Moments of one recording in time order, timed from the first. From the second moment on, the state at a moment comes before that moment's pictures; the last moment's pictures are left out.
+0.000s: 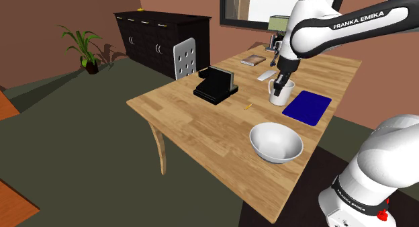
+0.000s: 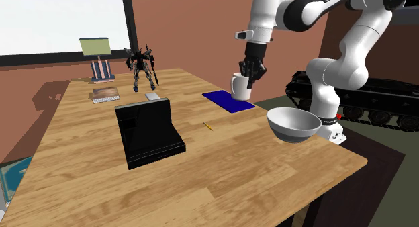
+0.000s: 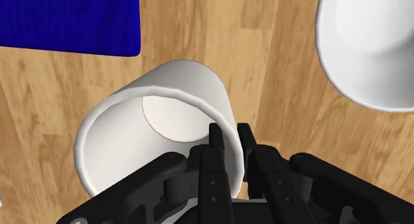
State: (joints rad) arm -0.08 -0.62 -0.10 -2.61 -0.10 2.11 -0.32
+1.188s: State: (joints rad) arm -0.09 -0.49 -0.12 -2.78 -0.11 2.40 -0.31
